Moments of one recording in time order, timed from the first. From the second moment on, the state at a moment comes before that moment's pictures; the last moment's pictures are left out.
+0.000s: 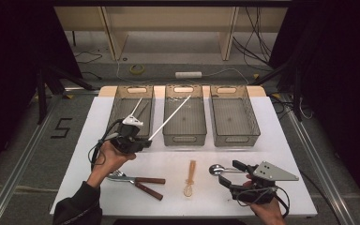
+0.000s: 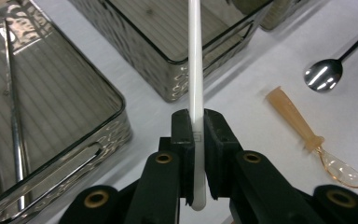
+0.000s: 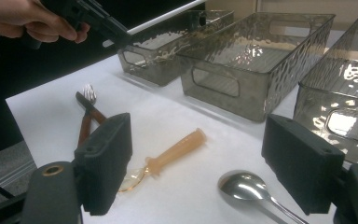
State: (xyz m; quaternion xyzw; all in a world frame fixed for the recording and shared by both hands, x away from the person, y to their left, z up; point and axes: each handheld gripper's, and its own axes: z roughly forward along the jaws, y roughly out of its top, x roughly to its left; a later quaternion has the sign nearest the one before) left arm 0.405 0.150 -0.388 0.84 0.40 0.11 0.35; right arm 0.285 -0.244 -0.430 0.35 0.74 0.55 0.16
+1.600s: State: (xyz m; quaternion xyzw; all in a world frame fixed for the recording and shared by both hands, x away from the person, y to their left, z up) left arm 0.467 0.218 -0.401 0.77 0.52 0.16 0.35; right arm 0.287 -0.246 -0.431 0.35 0.74 0.55 0.16
